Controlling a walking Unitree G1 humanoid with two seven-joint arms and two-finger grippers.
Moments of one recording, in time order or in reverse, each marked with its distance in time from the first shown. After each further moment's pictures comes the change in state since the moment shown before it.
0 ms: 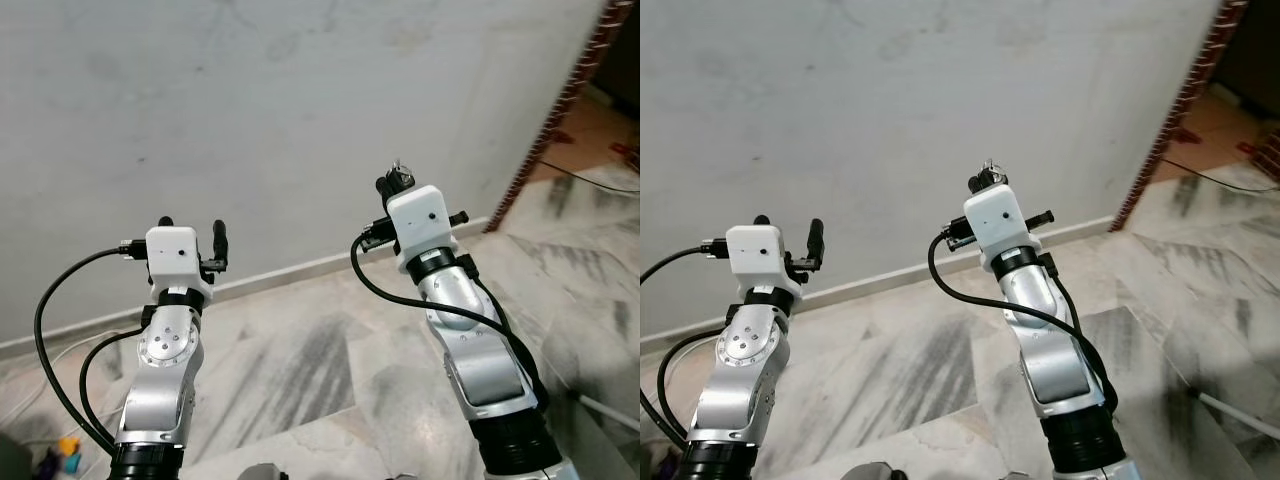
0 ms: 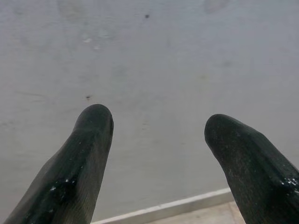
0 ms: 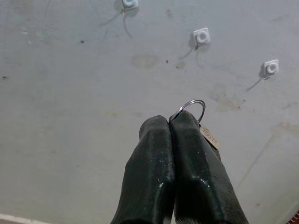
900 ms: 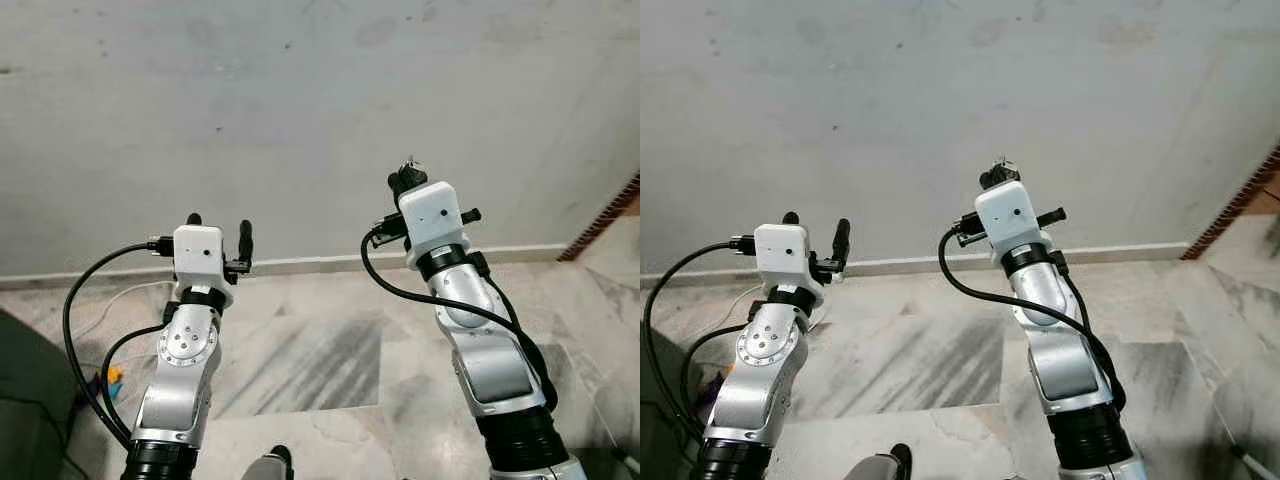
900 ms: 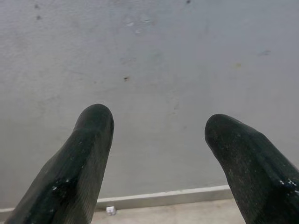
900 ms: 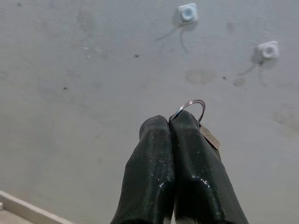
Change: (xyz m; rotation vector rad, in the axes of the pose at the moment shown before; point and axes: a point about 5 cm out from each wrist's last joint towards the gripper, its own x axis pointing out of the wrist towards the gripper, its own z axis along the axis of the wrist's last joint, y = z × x) left arm 0.000 -0.017 0.003 0.002 -0.014 -0.082; right arm -0.001 -0.007 -0.002 -0.005 0.006 -0.024
